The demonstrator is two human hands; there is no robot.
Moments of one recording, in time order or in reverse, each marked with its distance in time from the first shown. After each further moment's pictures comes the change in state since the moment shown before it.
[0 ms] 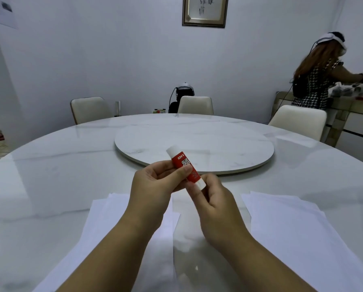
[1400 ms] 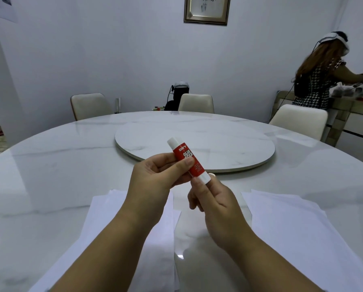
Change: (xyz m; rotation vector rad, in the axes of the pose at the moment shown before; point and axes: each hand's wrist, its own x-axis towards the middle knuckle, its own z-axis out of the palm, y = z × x) left_hand -0.001 0.008 -0.003 -0.009 -0.074 0.038; right_hand -0.001 -0.001 0.001 0.134 -0.109 -0.053
